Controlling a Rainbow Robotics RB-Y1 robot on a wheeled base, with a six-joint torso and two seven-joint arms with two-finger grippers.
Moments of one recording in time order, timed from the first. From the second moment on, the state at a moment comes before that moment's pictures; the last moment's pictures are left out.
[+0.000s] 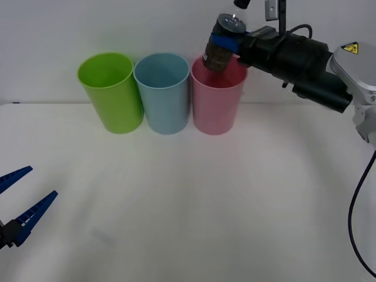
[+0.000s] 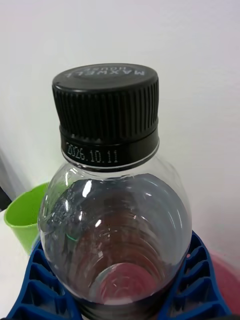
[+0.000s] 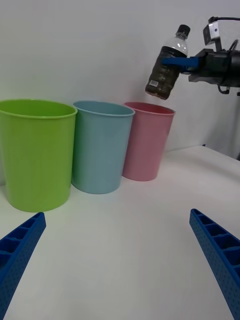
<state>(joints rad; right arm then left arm) -0.87 -0.59 0.33 -1.11 1.06 -0.59 -0.41 0.35 0.40 0.52 -1.66 -0.96 -1.22 0.00</state>
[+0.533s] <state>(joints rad) -0.94 -0.56 0.33 -1.01 1.09 -0.54 -0.39 0.35 0.40 0.52 -1.66 -0.96 -1.22 0.00</state>
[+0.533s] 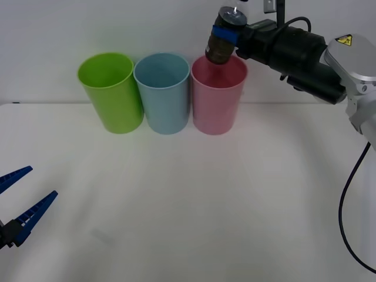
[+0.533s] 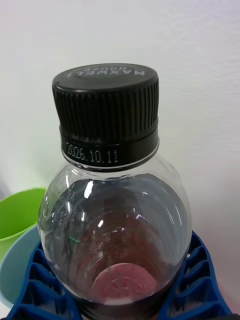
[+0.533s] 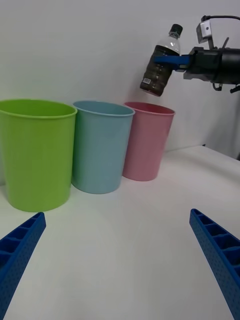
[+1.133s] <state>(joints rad) -0.93 -0.56 0.33 -1.01 1.09 -0.54 -0.38 0.35 0.40 0.52 -1.66 -0.96 -1.22 0.00</state>
